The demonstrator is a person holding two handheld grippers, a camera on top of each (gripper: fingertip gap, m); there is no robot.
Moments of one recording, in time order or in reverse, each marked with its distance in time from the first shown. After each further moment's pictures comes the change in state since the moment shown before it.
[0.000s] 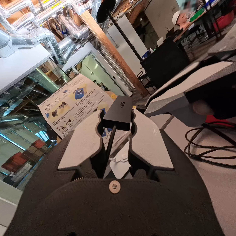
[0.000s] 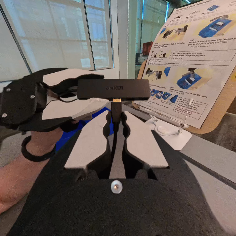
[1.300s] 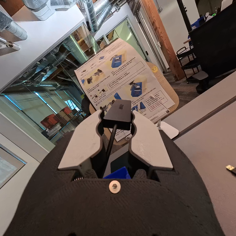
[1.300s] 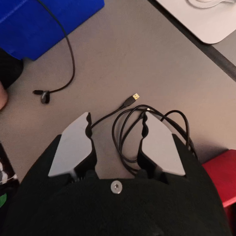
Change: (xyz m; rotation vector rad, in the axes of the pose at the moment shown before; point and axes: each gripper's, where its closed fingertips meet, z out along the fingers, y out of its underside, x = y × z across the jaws) left arm -0.083 0.060 -0.017 -0.193 -0.269 -0.048; right arm 0.052 0.179 -0.031 -0.922 -0.112 0.086
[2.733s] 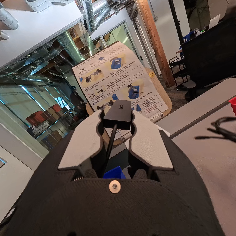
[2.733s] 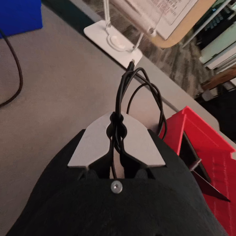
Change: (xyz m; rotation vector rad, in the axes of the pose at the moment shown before) left arm -0.012 -0.002 -0.007 0.014 0.039 -0.099; right arm -0.008 -0.001 -0.029 0.232 0.730 -0.122
